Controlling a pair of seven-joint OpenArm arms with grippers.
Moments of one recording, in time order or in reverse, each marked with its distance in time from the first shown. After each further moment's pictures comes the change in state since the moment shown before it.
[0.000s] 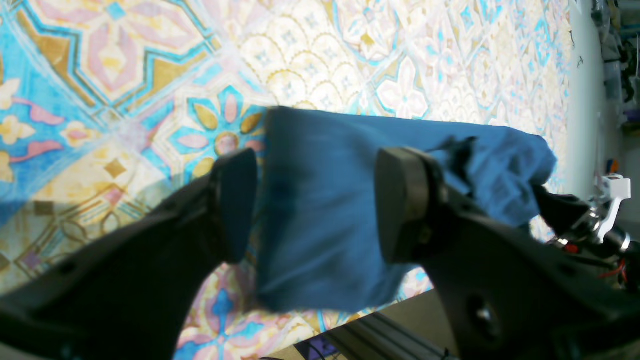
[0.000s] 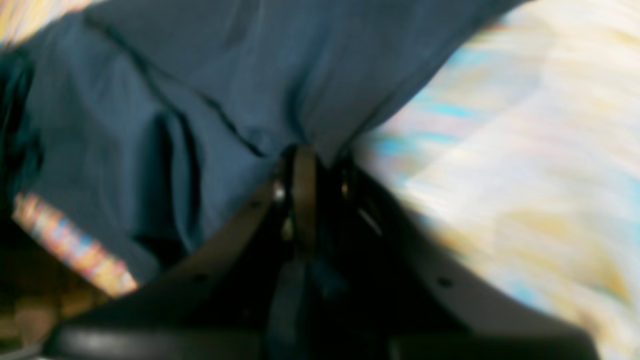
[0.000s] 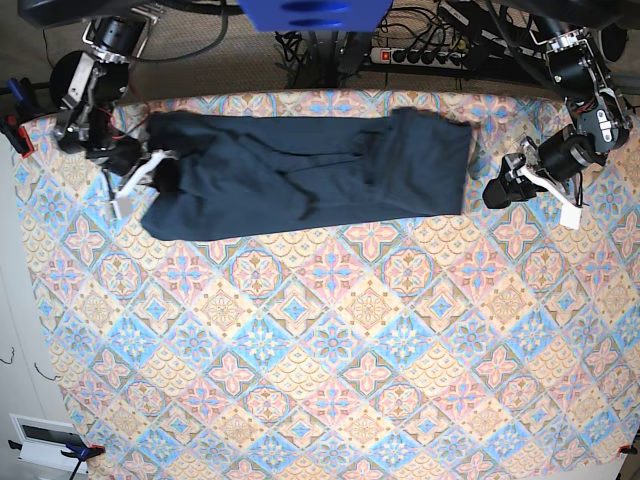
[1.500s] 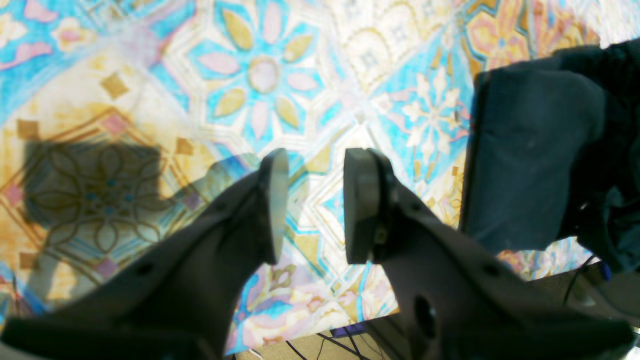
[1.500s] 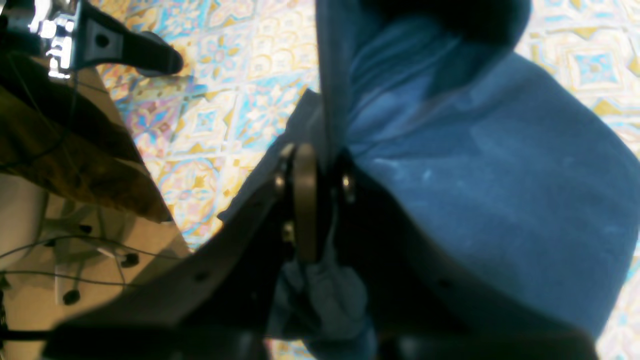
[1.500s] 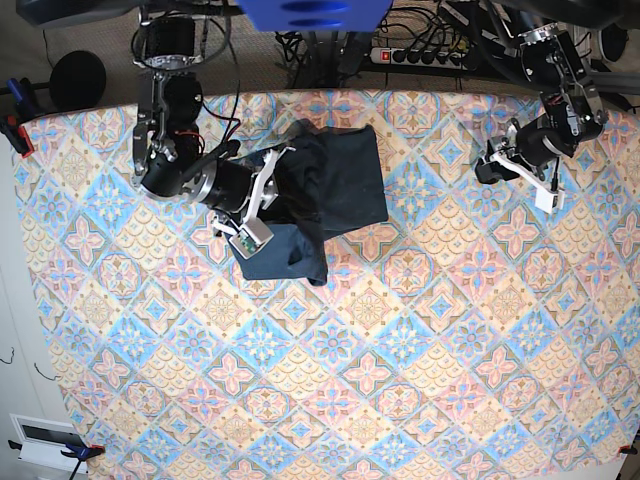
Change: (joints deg) left arm 0.5 6.7 1.4 -0.2 16.7 0.0 -0.2; right arm 4.4 -8.0 -30.6 22.6 -0.1 0.0 -3.5
